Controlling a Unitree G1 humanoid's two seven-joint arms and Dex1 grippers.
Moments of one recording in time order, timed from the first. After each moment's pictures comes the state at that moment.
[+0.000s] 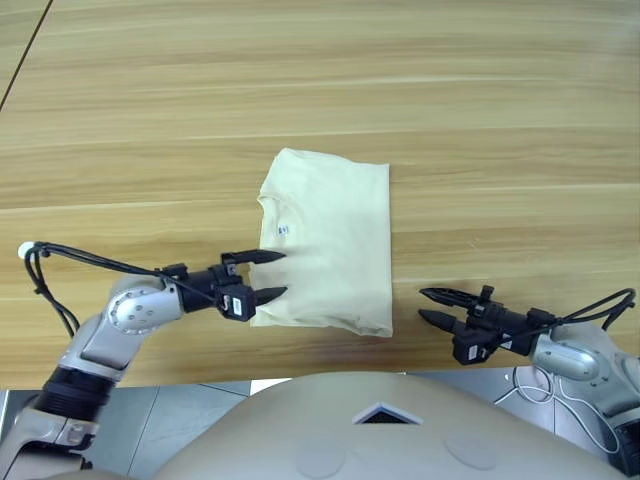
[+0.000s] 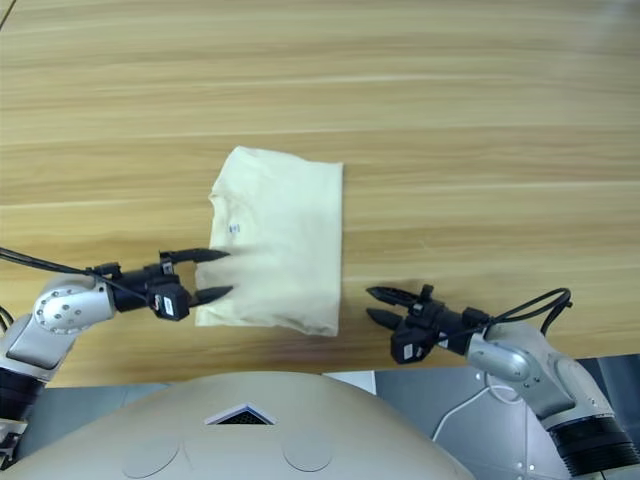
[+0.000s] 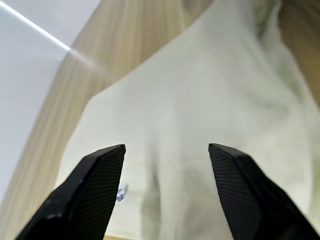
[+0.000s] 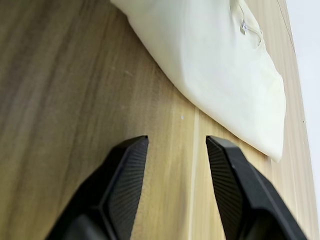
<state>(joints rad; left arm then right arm) 0.25 0.83 -0.23 -0.10 0.15 -0.63 -0.78 0.49 -0.91 0.11 -0.12 -0.45 -0.78 0.46</state>
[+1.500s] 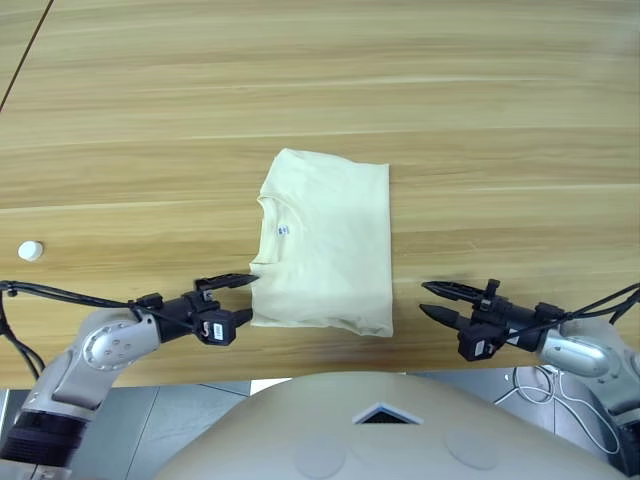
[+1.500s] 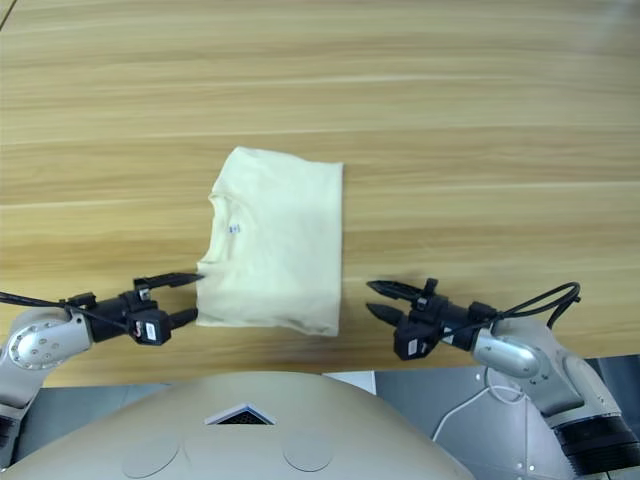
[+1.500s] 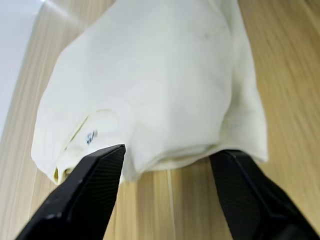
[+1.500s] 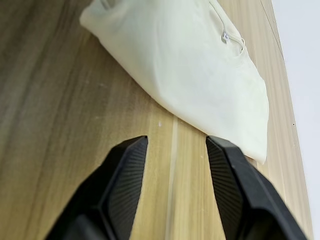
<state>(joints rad) 0.47 0.86 -0.09 -0.18 0.28 -0.60 -0.73 0.49 -0.93 0.08 -0.16 -0.37 -0.78 0.51</state>
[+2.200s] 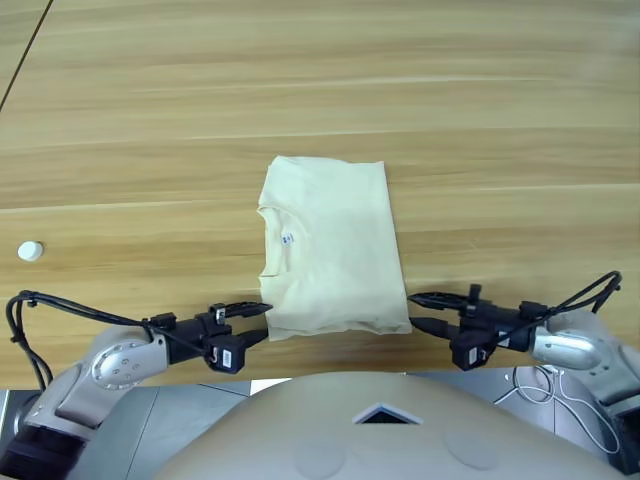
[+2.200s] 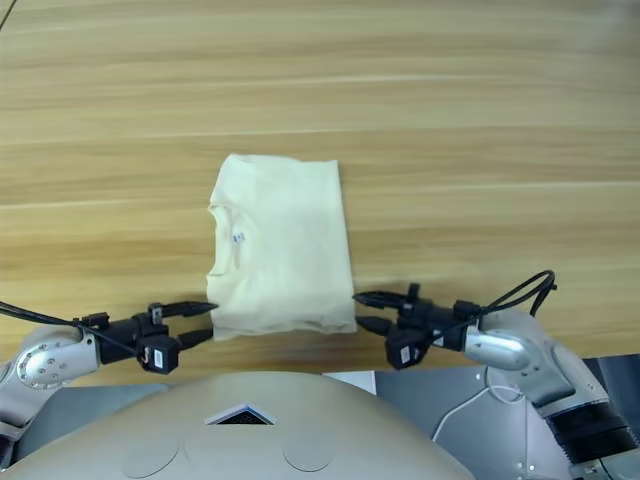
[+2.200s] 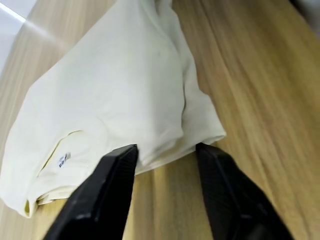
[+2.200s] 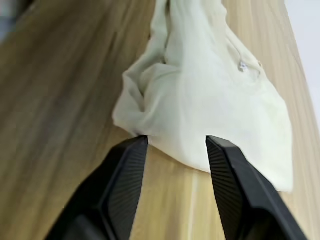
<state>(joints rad) 0.54 0.92 -0.15 -0.24 0.27 -0.63 -0.73 0.42 -0.96 0.18 -0.17 -0.29 -0.80 0.64</state>
